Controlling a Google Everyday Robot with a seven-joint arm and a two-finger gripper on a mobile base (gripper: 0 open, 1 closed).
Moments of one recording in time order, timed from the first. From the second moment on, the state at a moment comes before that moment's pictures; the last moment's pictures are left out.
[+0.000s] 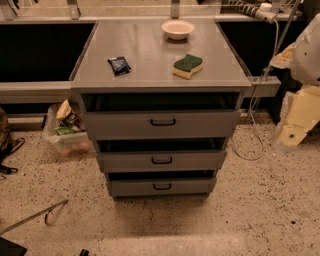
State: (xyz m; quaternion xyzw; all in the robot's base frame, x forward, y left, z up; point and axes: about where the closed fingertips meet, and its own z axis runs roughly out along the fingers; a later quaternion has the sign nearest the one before) arm 0.438 -0.217 0.977 -0.60 0.78 -0.03 0.16
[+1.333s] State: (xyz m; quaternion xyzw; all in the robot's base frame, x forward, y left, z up) arm 0.507 -0.202 0.886 -0.62 0.74 0.00 0.25
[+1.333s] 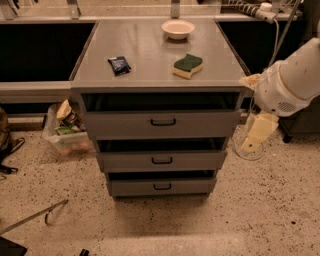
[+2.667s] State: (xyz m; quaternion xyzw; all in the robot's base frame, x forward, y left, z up) arm 0.598 -0.126 0.788 -0.66 0.66 0.06 0.34
